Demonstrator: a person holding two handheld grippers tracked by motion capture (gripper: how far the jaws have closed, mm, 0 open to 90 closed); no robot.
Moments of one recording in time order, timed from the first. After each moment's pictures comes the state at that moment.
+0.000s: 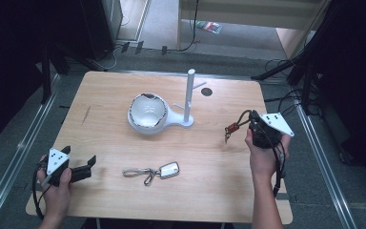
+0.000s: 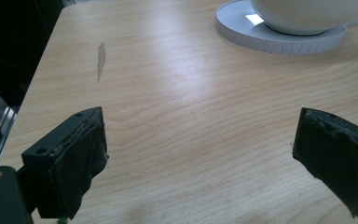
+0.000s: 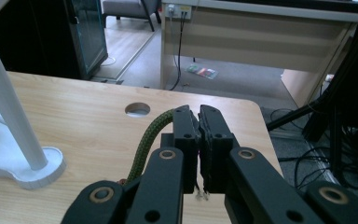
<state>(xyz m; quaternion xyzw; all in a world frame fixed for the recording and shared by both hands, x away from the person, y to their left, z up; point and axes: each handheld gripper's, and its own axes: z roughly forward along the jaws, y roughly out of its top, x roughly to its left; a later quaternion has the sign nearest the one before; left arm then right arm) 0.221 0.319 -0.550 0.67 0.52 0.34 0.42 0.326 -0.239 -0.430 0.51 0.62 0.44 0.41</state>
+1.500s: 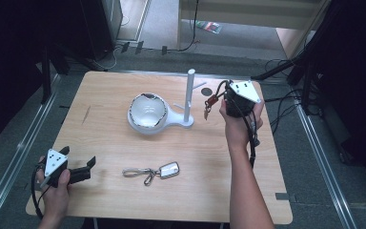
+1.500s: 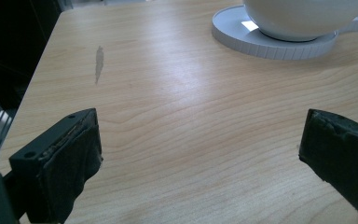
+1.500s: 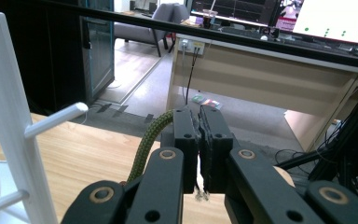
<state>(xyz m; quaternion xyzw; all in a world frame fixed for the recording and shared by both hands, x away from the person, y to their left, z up) 0.217 0.321 -0.550 0.66 0.51 0.34 0.43 0.389 -0.161 -0.391 0.46 0.62 0.45 0.45</state>
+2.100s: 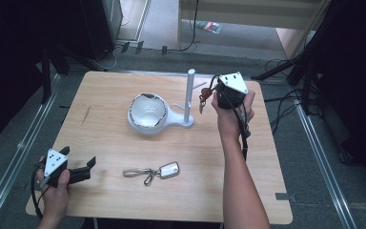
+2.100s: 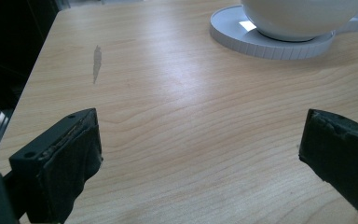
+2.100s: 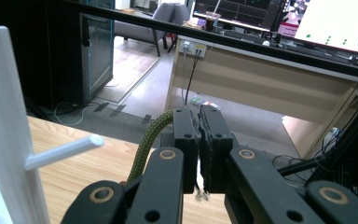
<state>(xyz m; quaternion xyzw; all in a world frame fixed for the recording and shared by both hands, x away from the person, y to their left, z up) 0.218 0.321 -0.550 0.66 0.51 0.34 0.43 0.408 -0.138 -0.387 0.45 0.63 0.44 0.46</state>
